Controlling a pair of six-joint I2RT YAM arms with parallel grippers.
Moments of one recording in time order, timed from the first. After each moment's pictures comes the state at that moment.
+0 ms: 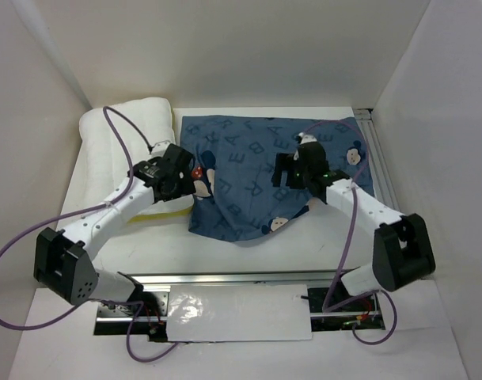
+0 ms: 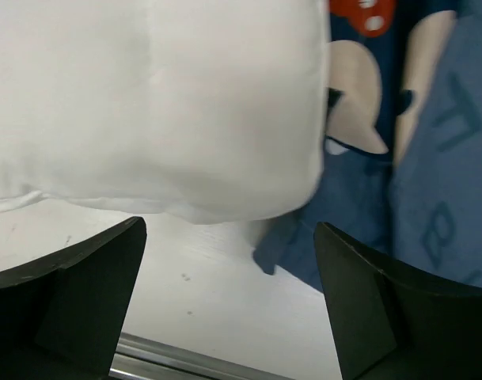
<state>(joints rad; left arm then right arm) -0.50 1.38 1.18 -0.87 -0.46 -0.74 0.34 1.40 0.94 -0.22 0.00 0.36</state>
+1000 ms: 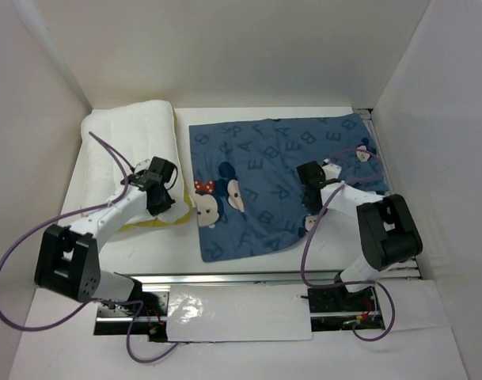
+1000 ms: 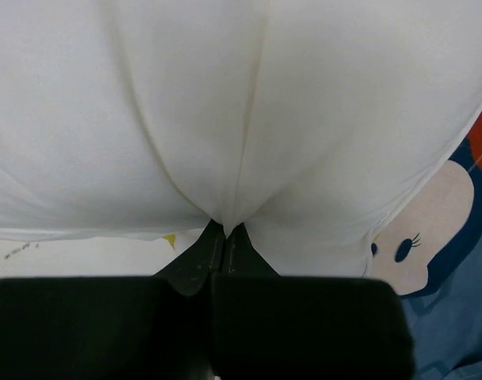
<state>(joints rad) -0.29 1.42 0.95 -0.71 -0.33 -0.82 0.33 1.59 0.81 -0.32 0.44 0.69</state>
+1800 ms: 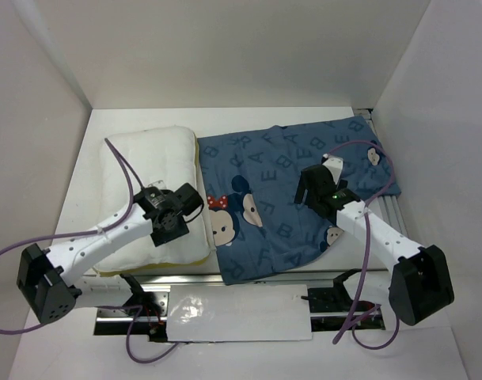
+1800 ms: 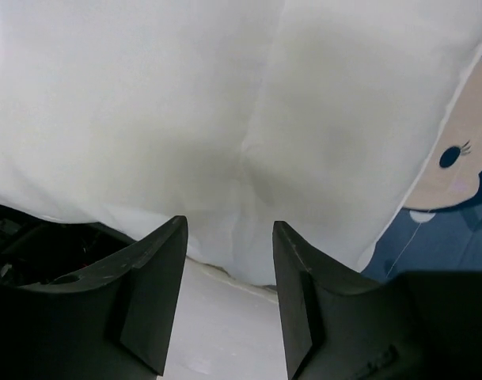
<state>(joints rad) -0.76 1.19 1.00 -1.26 -0.41 -1.25 0.40 1.19 0.76 -0.46 0.49 0.56</state>
